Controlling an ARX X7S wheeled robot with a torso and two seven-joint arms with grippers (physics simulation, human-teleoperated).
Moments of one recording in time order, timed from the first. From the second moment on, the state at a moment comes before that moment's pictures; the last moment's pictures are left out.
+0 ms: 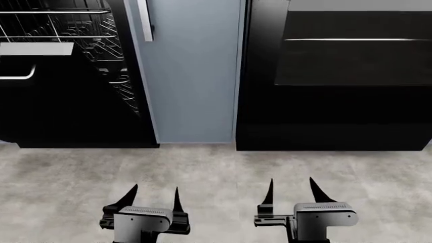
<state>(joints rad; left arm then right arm) 0.00 -0.23 0.30 0.02 -0.20 0.04 -0.23 0.01 0.24 -0.27 -0.03 0.07 -0.05 0.32</state>
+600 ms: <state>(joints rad) 0.00 -0.24 0.32 0.02 -0.20 0.04 -0.24 0.01 0.25 -0.28 -0.03 0.08 -0.06 0.33</state>
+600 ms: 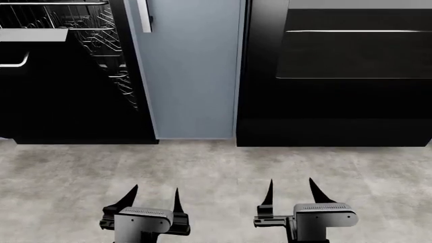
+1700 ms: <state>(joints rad) 0.00 -0.25 0.34 -0.02 -0.22 0.10 -0.25 0.01 0.26 -0.32 -0.01 0.09 -0.08 0.34</state>
